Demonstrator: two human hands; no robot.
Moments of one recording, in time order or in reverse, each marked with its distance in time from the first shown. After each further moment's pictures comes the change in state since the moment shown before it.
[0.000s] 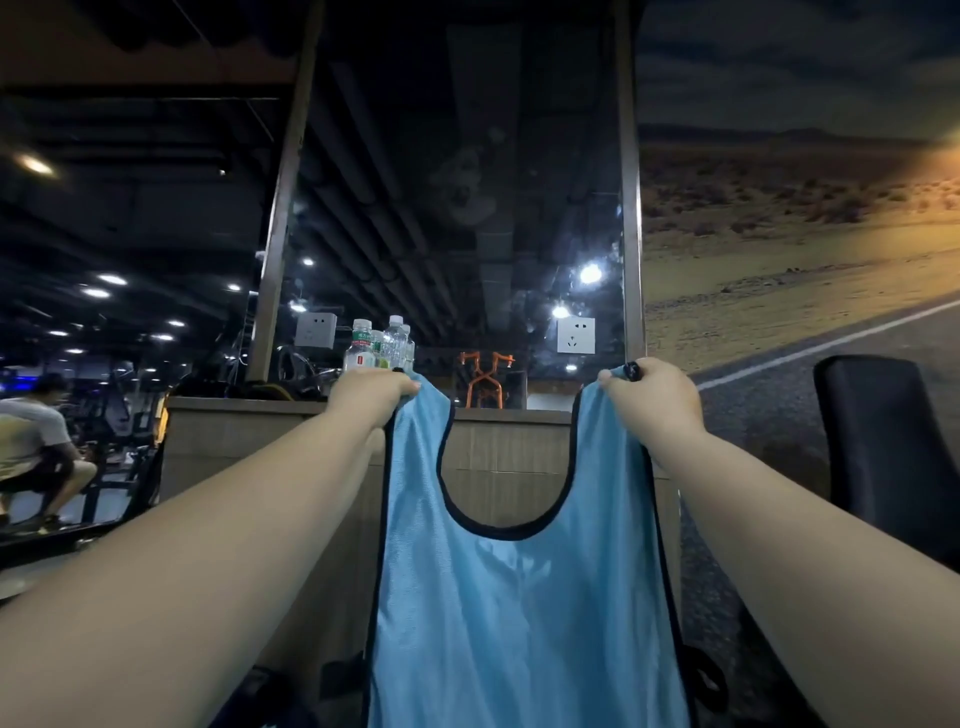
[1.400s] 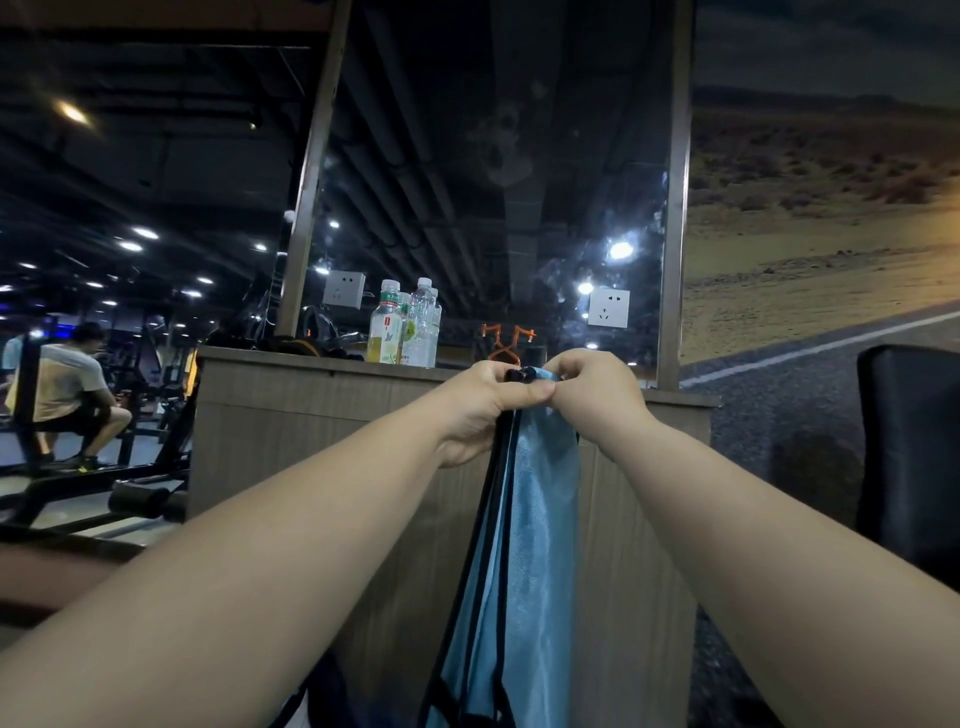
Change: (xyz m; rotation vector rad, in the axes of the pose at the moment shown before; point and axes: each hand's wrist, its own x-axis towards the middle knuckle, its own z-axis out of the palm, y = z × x) left_hand -0.063 -0.019 0.041 -0.266 -0.714 0.083; right_hand -0.035 -0.027 0.061 0.053 -0.291 -0.182
